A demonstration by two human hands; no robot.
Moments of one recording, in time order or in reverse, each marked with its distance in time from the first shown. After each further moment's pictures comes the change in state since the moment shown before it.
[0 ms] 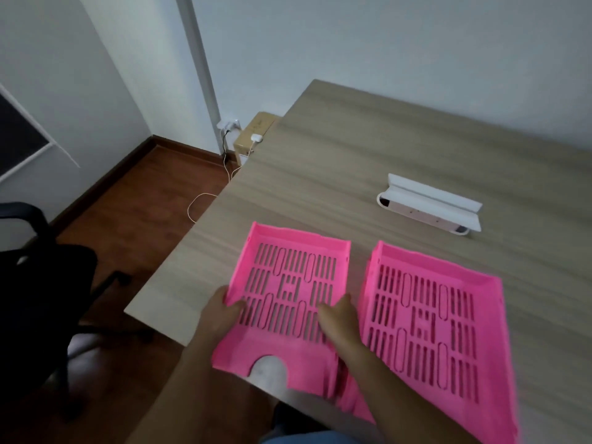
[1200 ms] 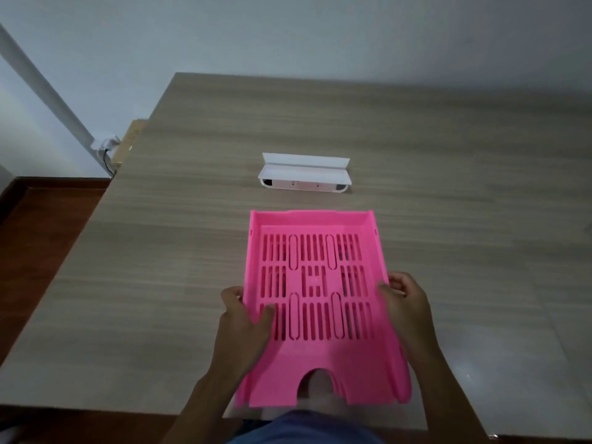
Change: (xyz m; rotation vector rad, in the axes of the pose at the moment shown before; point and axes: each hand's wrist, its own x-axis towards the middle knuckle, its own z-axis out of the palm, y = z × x) left_hand -0.112 0.094 0.193 0.091 -0.207 0.401; right_hand -0.039 0.143 -0.253 0.486 0.460 -0.055
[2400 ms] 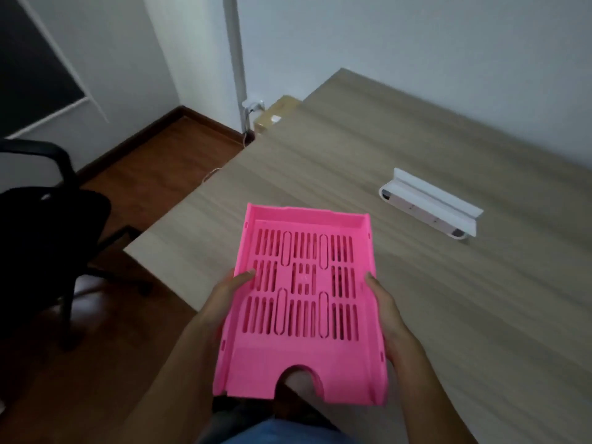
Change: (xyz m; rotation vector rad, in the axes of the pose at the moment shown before) left_hand -0.027 -0.108 -0.121 -0.810 0.142 -0.261; right_hand -0.016 -0.012 0.146 0.114 -0.854 0.303
